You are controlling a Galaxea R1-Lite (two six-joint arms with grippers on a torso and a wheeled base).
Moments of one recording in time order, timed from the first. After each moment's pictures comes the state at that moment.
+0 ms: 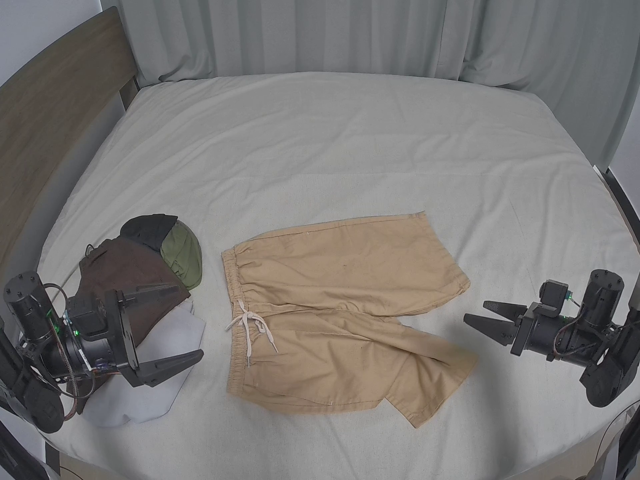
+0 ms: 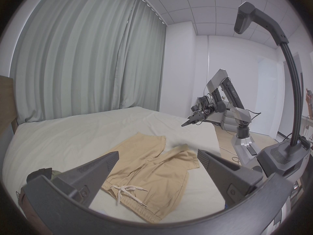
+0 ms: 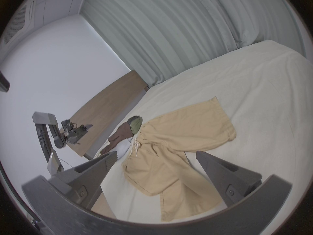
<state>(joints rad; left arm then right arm) -0.01 1.76 -0.14 -1.55 -1.02 0.23 0.12 1.92 -0.17 -1.54 0.66 0.30</state>
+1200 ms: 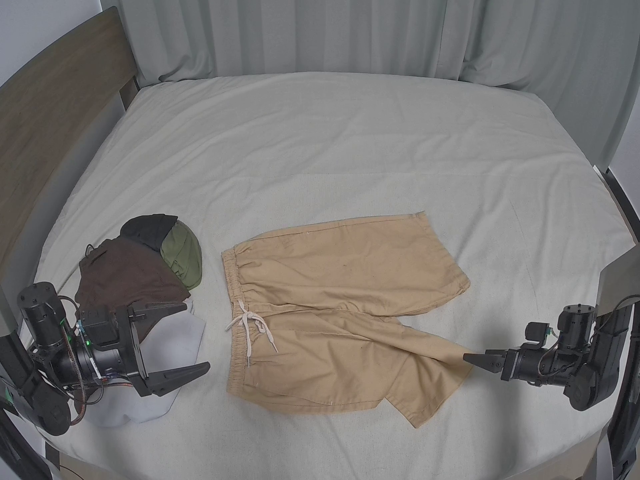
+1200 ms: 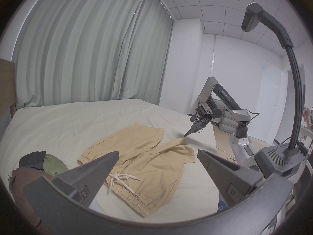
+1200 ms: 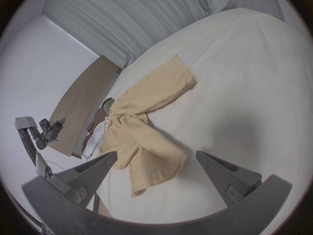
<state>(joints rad) -0.01 1.84 -0.11 -1.55 -1.02 0.24 -0.01 2.26 -0.15 -1.54 0.66 0.24</state>
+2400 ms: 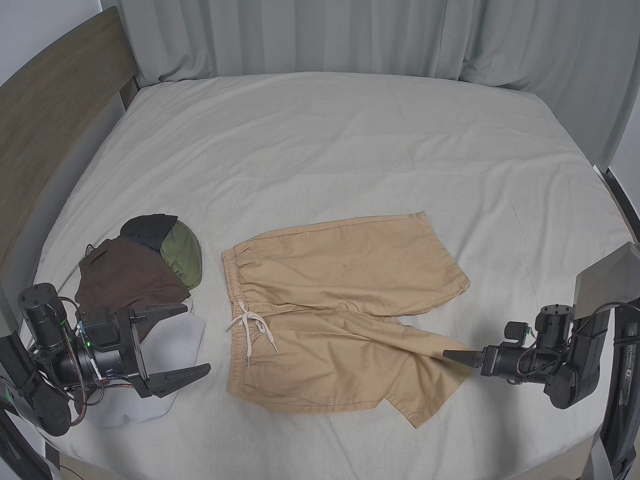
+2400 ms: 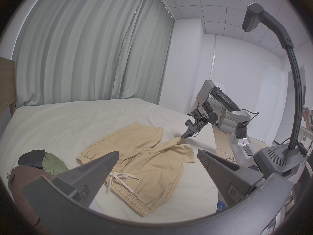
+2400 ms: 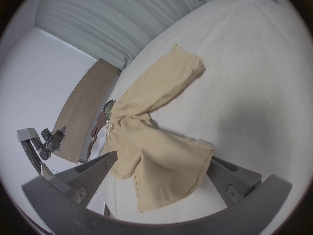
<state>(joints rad) -0.01 1.85 -0.10 -1.55 -1.02 0.24 0.07 2.37 -0.27 -1.55 0.65 0.38</state>
